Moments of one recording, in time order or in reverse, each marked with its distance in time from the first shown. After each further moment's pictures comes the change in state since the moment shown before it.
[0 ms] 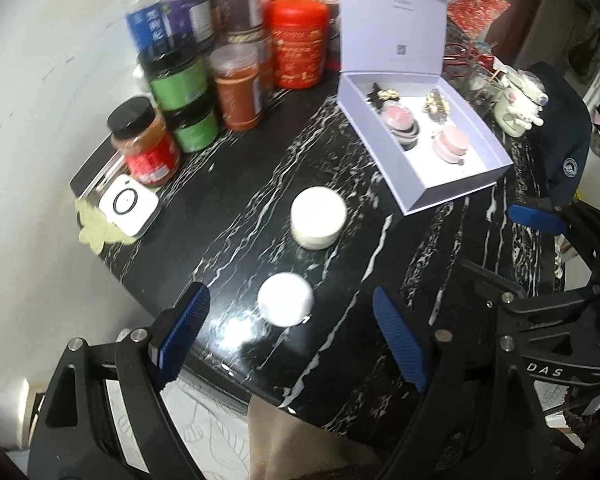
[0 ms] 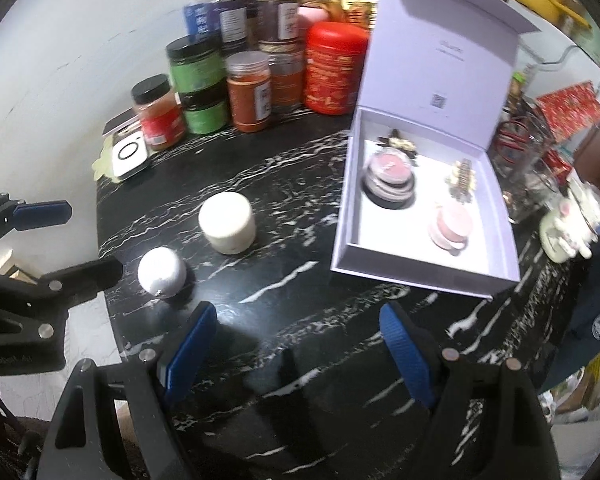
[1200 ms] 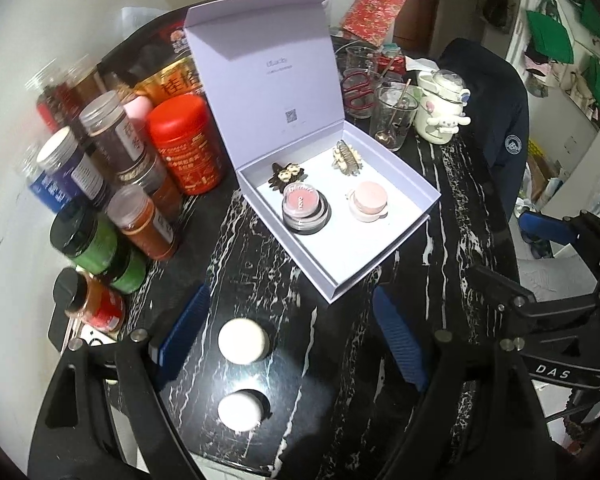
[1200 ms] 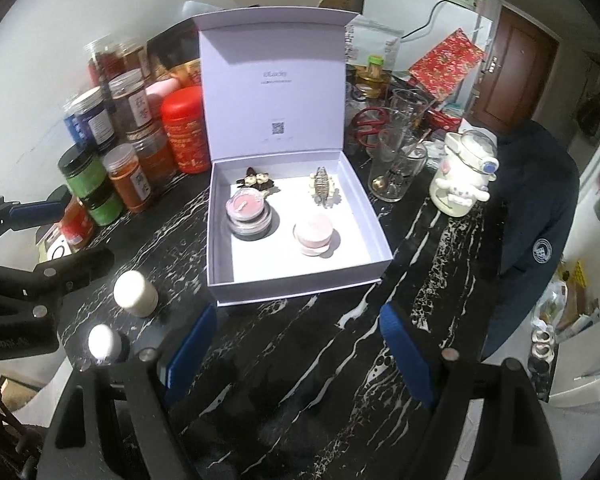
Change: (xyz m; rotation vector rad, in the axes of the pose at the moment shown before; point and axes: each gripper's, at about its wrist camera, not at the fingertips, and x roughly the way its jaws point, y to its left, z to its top) left arm -0.029 -0.091 0.090 0.313 -0.125 -0.112; right arm -0.073 -0.100 -0.013 0.344 -0.110 -0.212
